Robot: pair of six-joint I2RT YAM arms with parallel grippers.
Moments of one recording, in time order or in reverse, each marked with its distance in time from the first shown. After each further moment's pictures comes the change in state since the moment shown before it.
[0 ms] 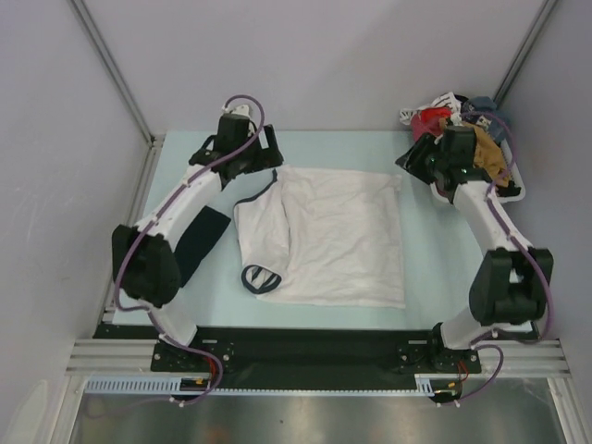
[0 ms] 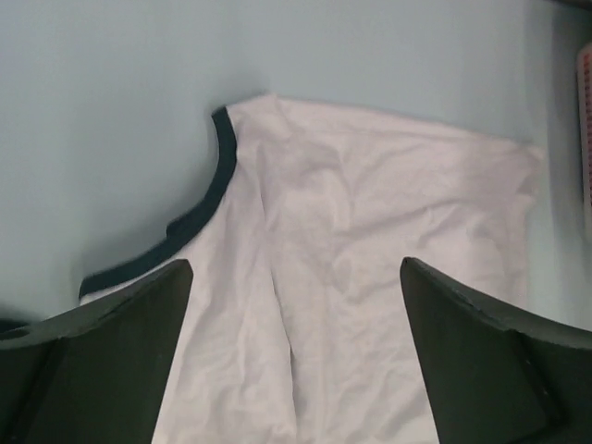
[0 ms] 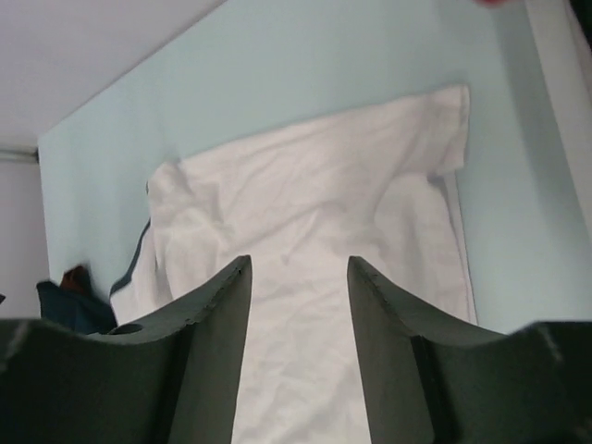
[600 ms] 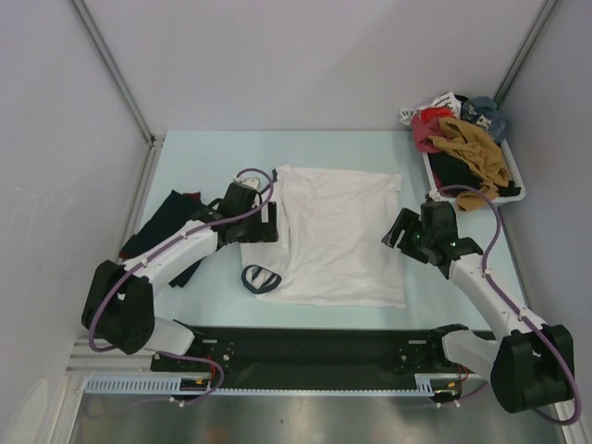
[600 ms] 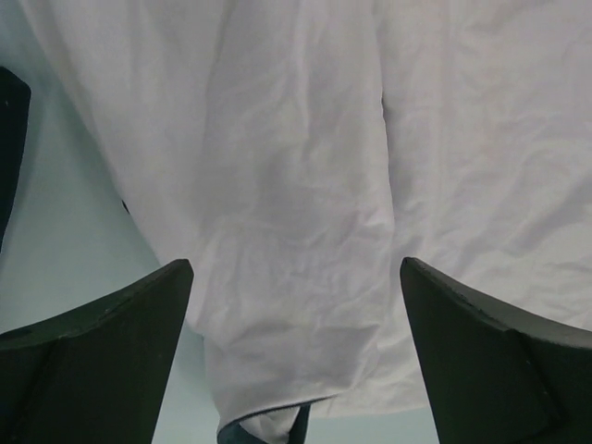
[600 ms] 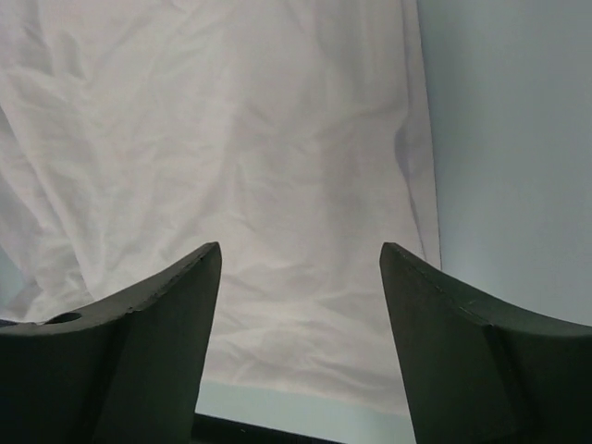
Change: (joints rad) left arm -0.153 -0.410 -0.695 -0.021 -0.051 0.042; right arm 0.166 -0.548 -0.665 -0.122 0.123 0.021
